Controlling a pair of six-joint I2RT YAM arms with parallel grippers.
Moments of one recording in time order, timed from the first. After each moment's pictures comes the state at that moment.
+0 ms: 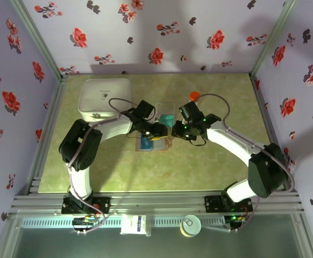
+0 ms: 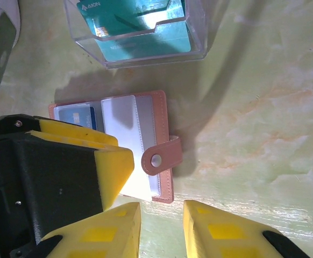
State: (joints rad) left arm -0.68 1.90 1.23 -0.36 0.50 -0.70; right arm 0.60 1.47 1.04 -0.61 -0.16 0.74
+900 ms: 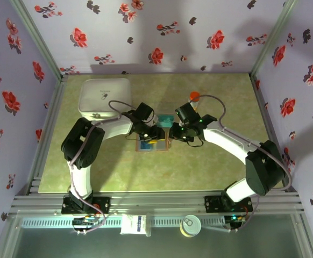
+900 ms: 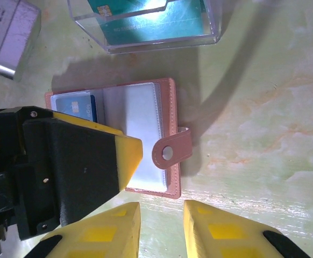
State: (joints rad) left arm -0.67 1.92 1.21 -0.39 0.49 -0.70; right arm 0.64 1.49 1.04 -0.60 -0.16 0.76
